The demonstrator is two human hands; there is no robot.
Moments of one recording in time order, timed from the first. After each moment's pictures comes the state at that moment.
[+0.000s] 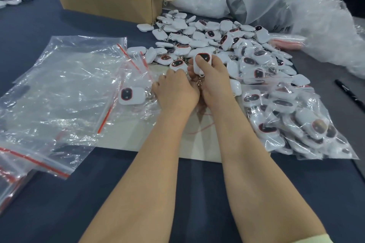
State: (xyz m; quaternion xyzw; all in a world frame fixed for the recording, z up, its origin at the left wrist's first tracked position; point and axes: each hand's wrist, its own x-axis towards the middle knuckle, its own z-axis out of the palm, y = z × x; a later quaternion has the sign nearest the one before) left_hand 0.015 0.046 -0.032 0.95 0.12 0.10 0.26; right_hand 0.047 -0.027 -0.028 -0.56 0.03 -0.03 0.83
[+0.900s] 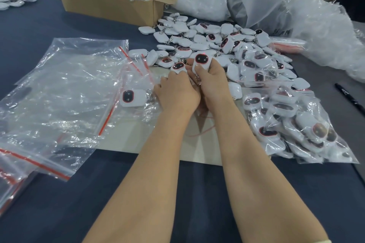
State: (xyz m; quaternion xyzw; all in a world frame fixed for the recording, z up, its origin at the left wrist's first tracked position) left_hand 0.014 0.046 -0.026 0.96 0.10 0.09 0.26; right_hand 0.052 -0.026 -0.034 -0.64 0.00 -0.04 0.76
